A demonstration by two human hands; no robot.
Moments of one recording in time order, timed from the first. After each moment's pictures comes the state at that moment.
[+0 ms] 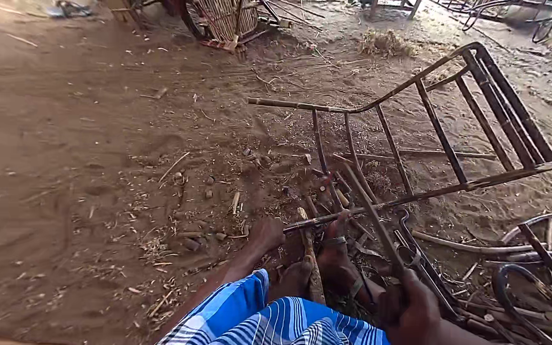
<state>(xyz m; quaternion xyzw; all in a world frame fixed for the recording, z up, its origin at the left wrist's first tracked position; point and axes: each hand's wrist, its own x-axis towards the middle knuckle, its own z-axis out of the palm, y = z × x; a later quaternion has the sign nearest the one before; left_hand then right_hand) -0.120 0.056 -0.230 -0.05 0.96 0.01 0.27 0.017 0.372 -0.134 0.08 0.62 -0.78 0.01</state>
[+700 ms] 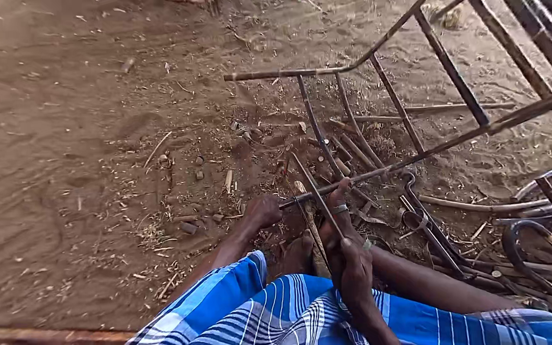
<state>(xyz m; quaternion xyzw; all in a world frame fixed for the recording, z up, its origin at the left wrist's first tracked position) -0.121 0.034 -0.255 -0.01 0.96 0.07 0.28 0.026 0.285 -0.192 0.09 0.66 -0.74 0.06</state>
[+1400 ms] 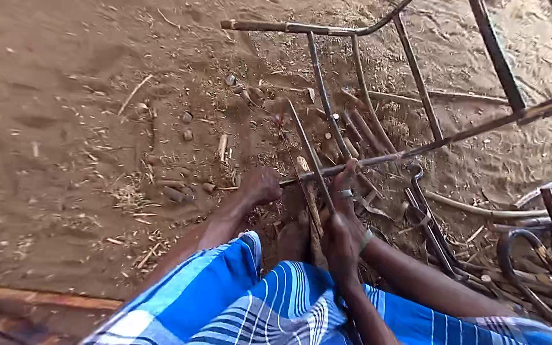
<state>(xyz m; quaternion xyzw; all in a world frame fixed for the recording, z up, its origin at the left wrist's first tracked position) -0.126 0.034 -0.249 0.00 0.95 0.11 0.28 0.001 0.265 -0.221 0.03 0.71 -0.70 0.07</state>
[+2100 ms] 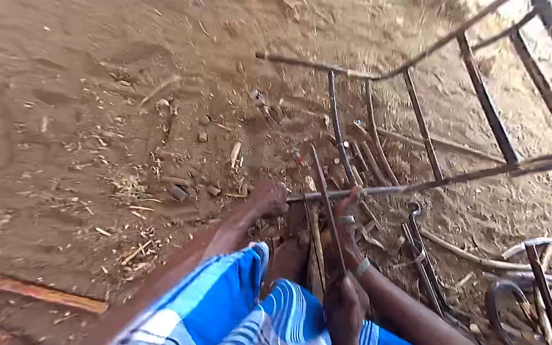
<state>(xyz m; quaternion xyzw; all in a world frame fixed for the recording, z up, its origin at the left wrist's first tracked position) -0.129 0.025 -0.251 -0.01 0.95 0.15 0.28 0.033 0.274 -0.237 0.02 0.71 -0.71 0.00</state>
